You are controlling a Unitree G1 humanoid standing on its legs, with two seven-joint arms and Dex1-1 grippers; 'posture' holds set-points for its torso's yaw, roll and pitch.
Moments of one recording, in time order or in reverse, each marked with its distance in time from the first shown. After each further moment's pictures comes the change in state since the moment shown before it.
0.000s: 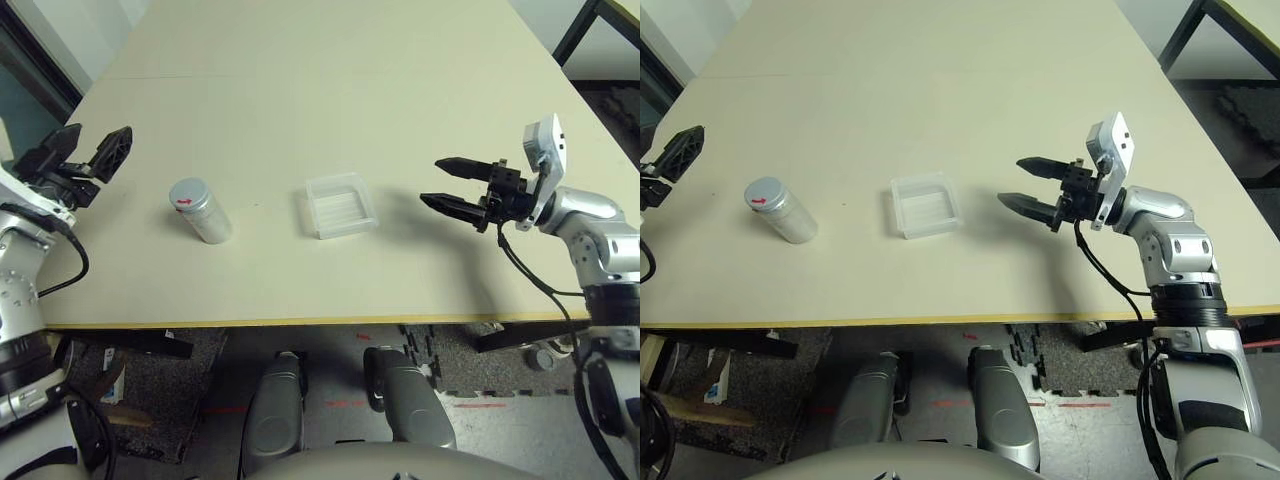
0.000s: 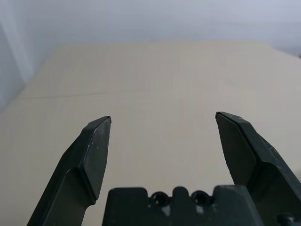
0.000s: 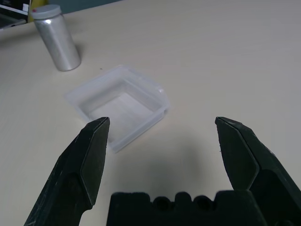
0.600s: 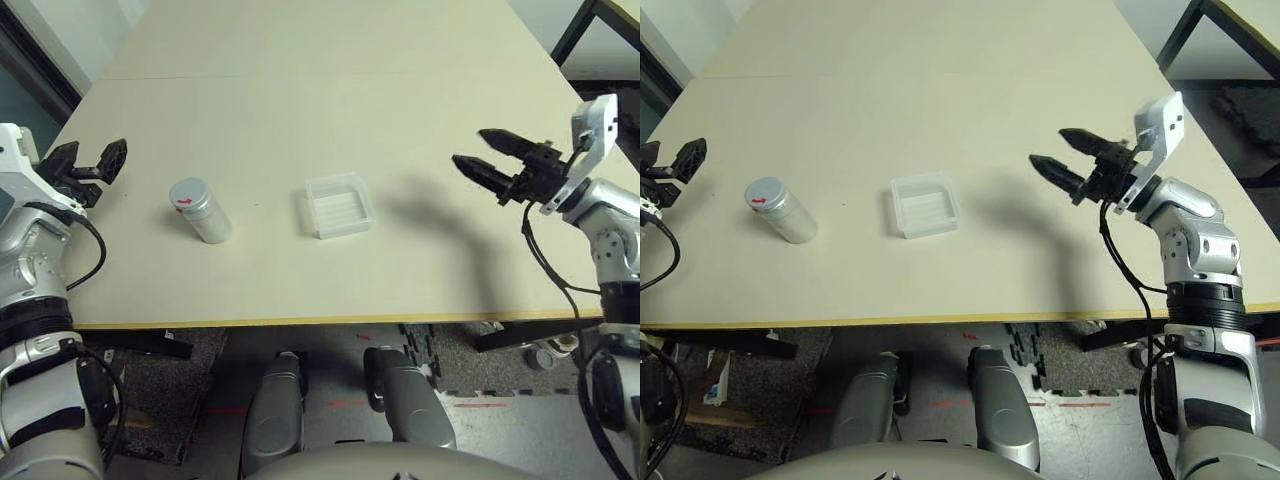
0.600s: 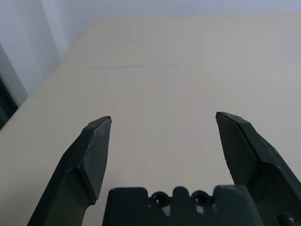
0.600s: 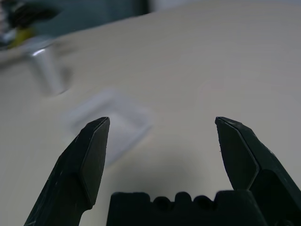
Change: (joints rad) left arm -0.330 0.036 -0.187 0.675 0.324 -0.353 -0.074; right arm 0.067 -0.079 -0.074 -0.190 0.110 0.135 -0.045
